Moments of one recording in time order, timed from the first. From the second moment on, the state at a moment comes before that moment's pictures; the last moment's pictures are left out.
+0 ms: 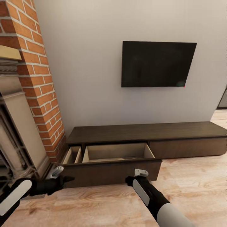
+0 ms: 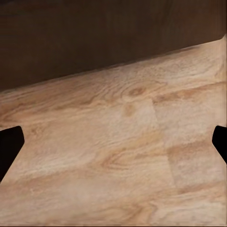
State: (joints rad) left arm -0.38 0.54 -0.32 -1.16 1.35 0.85 -0.01; right arm -0.60 0.09 0.41 -0.68 -0.63 0.47 -0.48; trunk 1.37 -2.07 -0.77
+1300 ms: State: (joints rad) left arm -0.37 0.17 -0.44 -0.68 0.74 -0.13 0.03; right arm -0.48 0.09 0.69 -0.45 -0.62 -0.19 -0.48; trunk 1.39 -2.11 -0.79
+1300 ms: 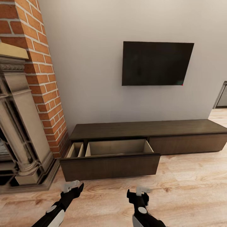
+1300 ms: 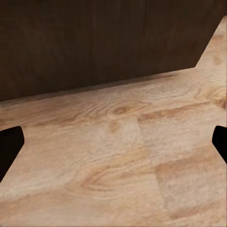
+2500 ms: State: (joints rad) left arm -0.37 0.14 -0.44 -0.63 0.68 -0.24 0.03; right arm -0.45 0.09 0.84 -0.39 -0.62 -0.47 -0.45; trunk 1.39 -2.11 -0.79
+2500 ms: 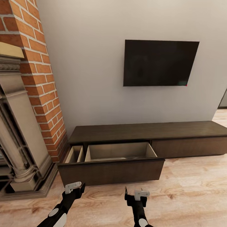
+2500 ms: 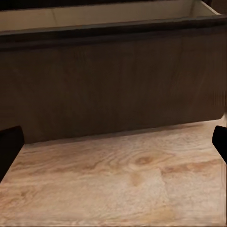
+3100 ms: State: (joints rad) left arm -0.37 0.13 -0.52 -0.60 0.67 -0.24 0.03; right arm -0.46 0.12 0.83 -0.28 -0.64 -0.47 -0.24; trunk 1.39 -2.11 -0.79
